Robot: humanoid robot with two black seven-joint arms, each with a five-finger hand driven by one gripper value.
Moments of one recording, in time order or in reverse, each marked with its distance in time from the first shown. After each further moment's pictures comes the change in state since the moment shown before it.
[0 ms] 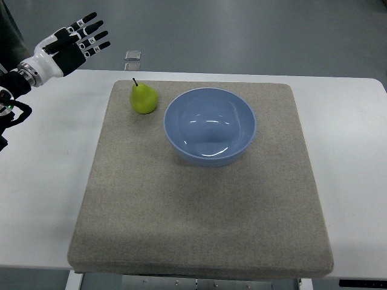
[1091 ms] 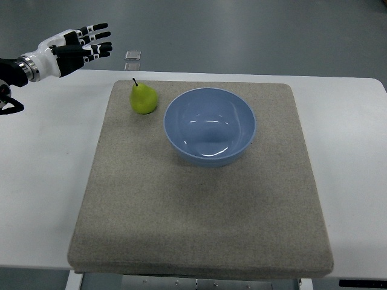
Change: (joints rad) left arm -0.069 0.017 0.011 0.009 0.516 0.000 -0.055; right arm 0.000 0.000 0.000 0.000 0.000 0.000 0.000
